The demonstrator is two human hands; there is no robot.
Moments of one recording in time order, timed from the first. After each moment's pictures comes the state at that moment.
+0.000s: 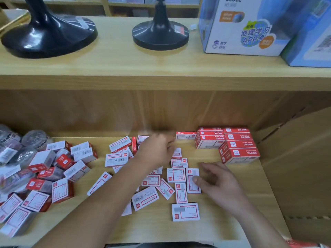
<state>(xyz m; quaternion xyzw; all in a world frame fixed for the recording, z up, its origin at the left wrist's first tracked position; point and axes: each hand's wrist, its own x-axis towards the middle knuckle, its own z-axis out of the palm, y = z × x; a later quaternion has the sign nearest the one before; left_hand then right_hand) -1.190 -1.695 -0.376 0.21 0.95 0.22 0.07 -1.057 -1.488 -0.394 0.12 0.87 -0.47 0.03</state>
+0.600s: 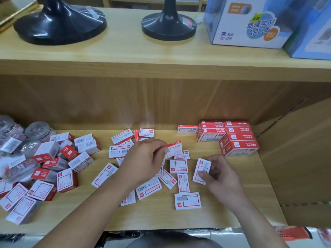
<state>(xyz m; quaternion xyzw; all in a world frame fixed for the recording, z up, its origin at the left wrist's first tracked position) -1.128 -1.744 -0.360 0.22 0.91 0.35 -0.03 -1.041 -1.502 -0.384 0.18 0.85 -0.50 0.02</state>
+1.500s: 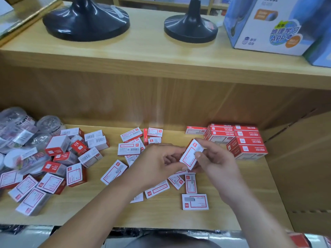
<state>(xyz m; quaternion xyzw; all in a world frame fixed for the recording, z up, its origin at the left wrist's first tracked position) -1.109 -1.746 -0.335 0.23 0.80 0.54 0.13 -1.070 -1.559 -0.327 0.15 0.71 -0.68 0.02</state>
